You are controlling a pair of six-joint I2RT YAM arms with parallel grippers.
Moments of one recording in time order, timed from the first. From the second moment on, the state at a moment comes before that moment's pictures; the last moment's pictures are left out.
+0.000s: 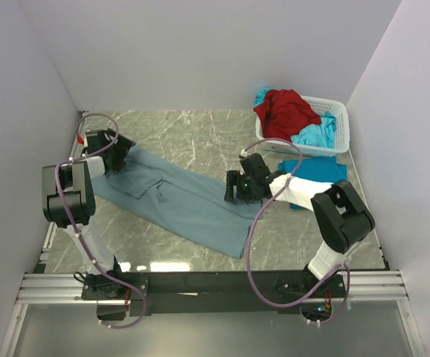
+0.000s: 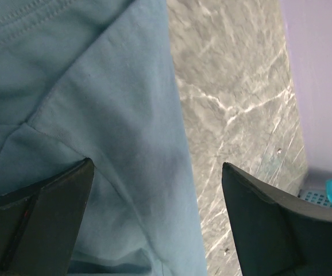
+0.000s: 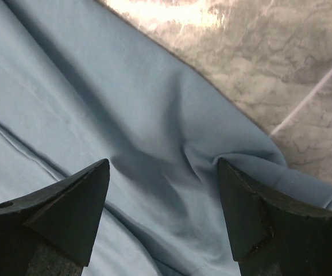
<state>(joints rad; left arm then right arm) 0.18 1.90 1.07 0.17 0.16 -0.94 0.55 1.69 0.94 -0.21 -0.09 0.49</state>
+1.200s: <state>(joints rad) -0.29 2.47 1.96 0.07 0.32 -0.66 1.02 1.40 0.73 -0.19 -0.19 0.52</state>
